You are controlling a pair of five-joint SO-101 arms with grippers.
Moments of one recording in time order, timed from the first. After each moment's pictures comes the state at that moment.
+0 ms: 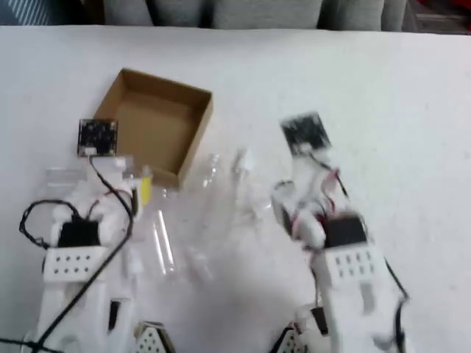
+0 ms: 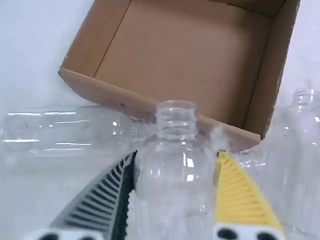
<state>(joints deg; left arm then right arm) -9.2 -52.8 66.6 45.1 0.5 -15.9 -46.6 46.7 60.4 6.2</state>
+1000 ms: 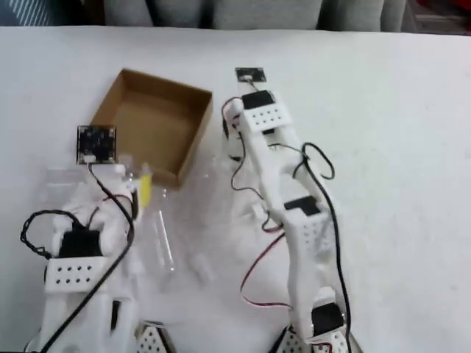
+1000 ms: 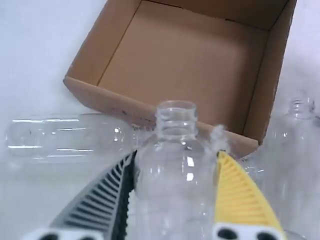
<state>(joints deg) -9.2 -57.6 70.1 42.8 0.5 -21.6 43.9 -35.0 83.2 -13.8</state>
